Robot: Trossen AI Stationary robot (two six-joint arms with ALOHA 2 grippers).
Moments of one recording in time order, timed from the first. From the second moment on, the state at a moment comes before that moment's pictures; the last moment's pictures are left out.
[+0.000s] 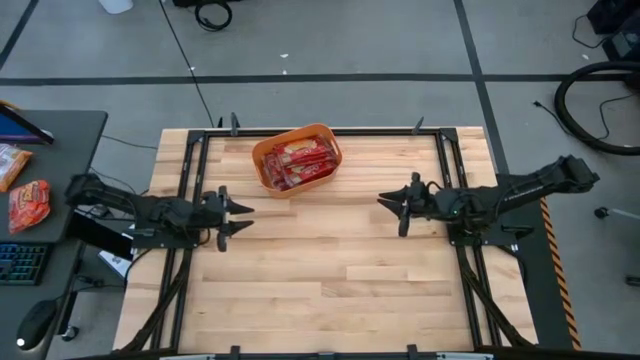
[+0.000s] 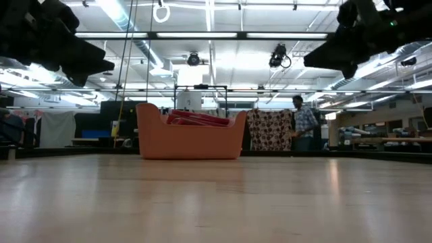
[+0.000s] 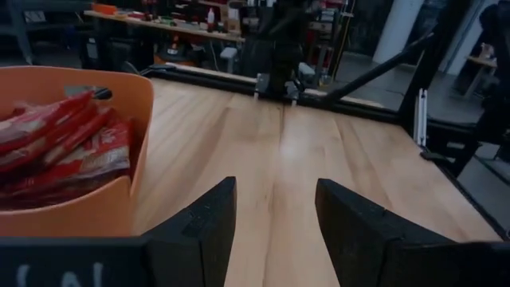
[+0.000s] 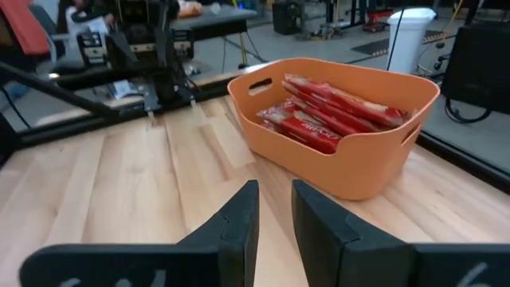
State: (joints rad) left arm -0.29 0.30 0.09 0.08 -0.41 -0.22; right arm 0.20 0.76 0.31 0.21 0.52 0.25
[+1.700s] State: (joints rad) left arm -0.43 0.16 0.01 0.09 -0.39 -0.19; right arm 0.18 0.47 0.01 0.51 0.73 -0.05
